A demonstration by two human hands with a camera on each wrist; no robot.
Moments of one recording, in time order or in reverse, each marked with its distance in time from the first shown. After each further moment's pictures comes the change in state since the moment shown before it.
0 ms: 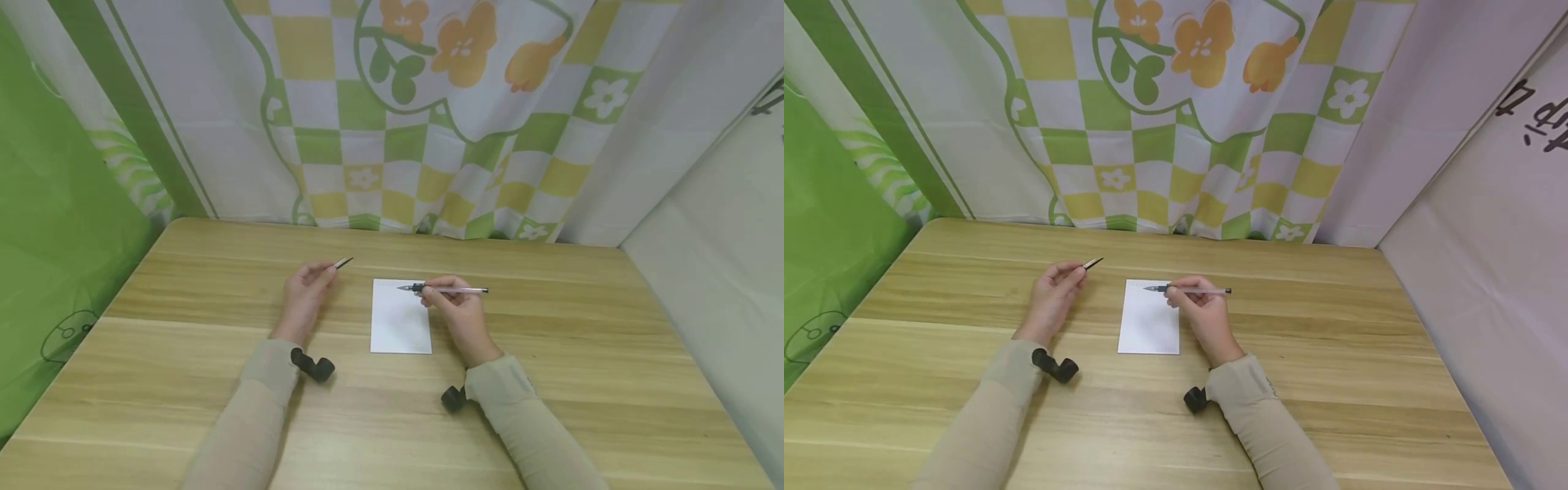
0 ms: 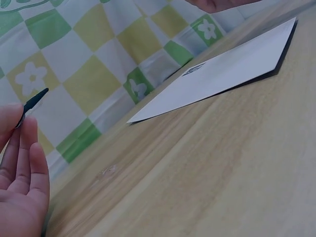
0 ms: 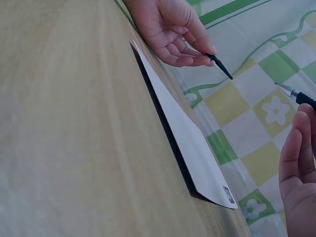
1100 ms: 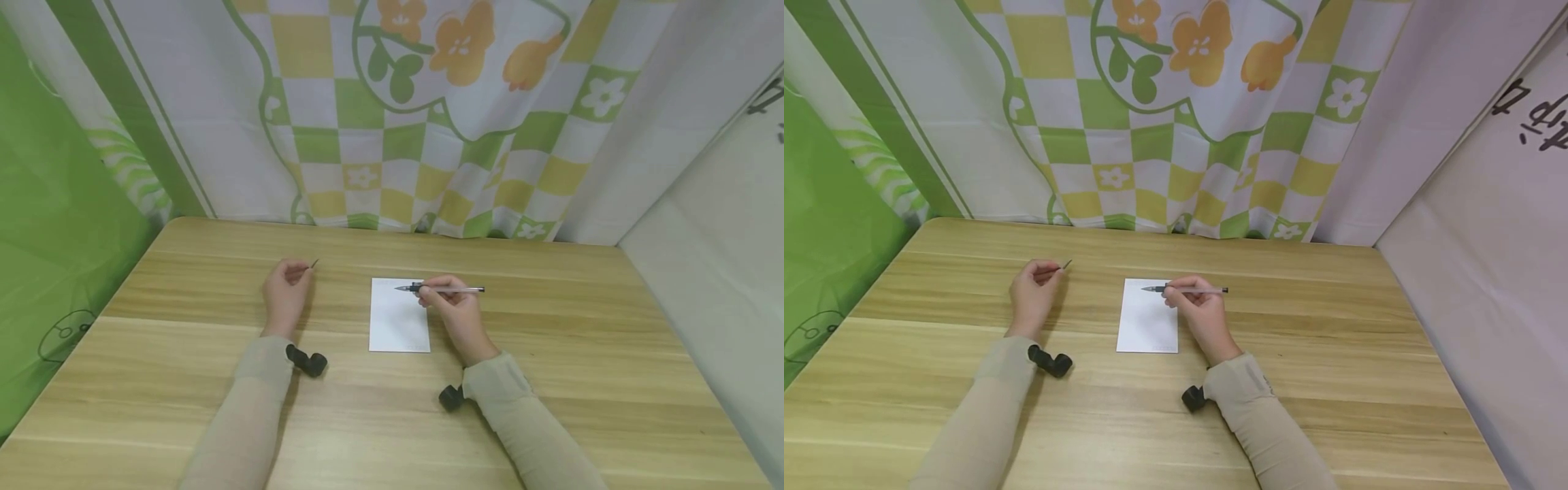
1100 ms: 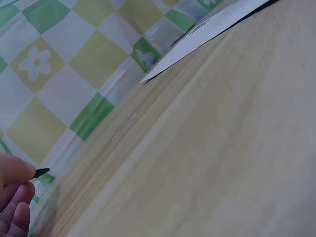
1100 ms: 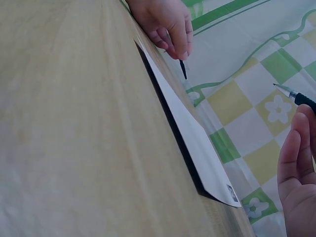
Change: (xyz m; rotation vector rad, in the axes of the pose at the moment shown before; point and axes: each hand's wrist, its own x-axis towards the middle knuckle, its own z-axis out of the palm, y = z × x) left_hand 0.005 0.003 -0.024 0.591 0.239 0.204; right_hand 0.000 0.003 0.000 -0.023 -0.009 0.003
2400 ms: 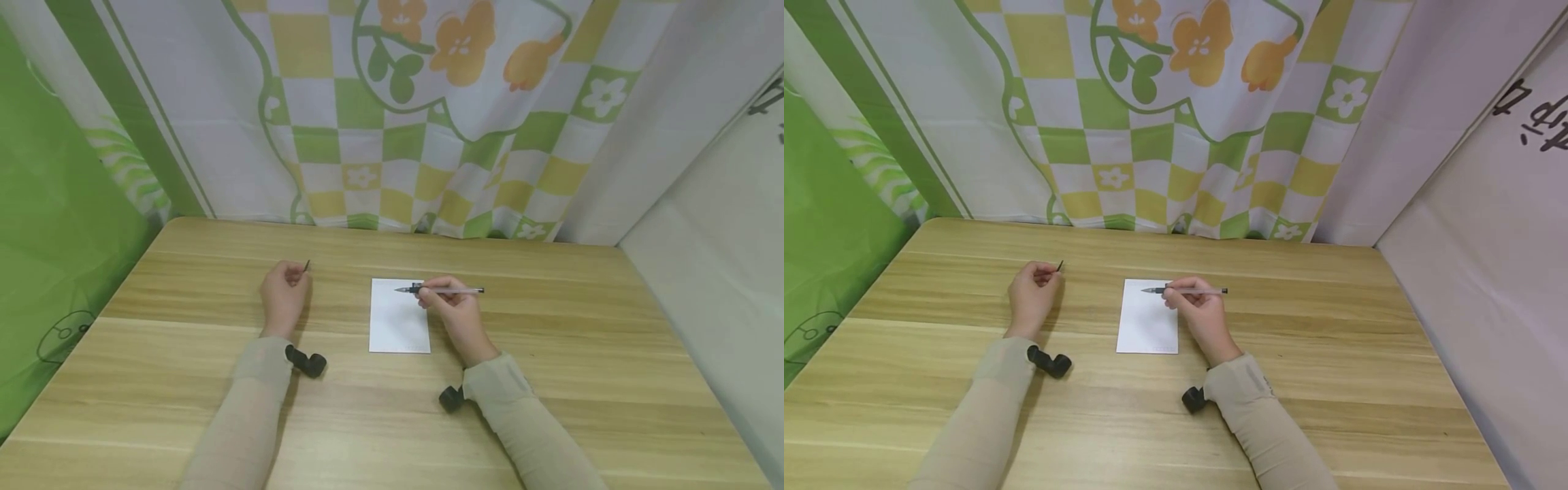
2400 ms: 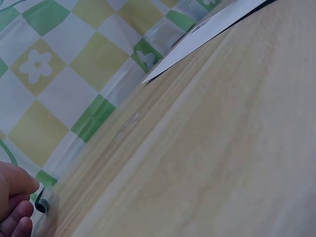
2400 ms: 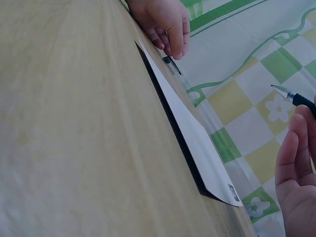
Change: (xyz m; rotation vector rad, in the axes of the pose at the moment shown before) left_hand 0.001 -0.002 -0.001 0.139 0.022 0.045; right_hand 0.000 0.002 -0.001 0.015 -0.008 0.010
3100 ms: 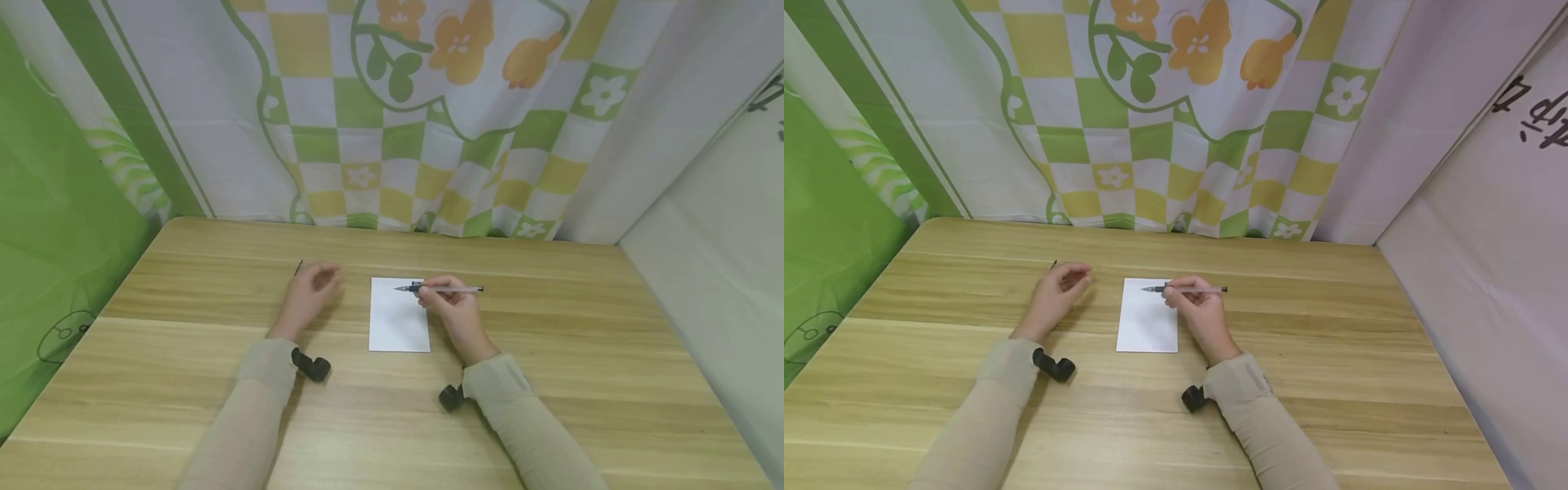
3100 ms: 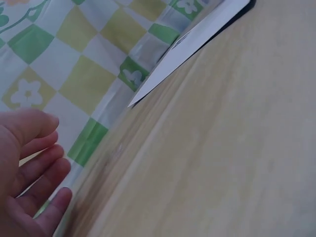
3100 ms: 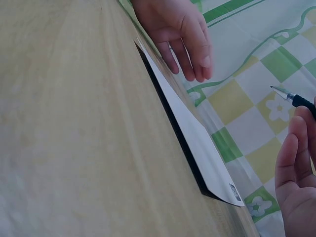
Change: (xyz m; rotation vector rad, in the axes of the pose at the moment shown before) left_hand -0.006 0.010 0.009 -0.124 -0.404 0.190; right_hand 0.000 0.000 0.001 -0.006 0.008 -0.003
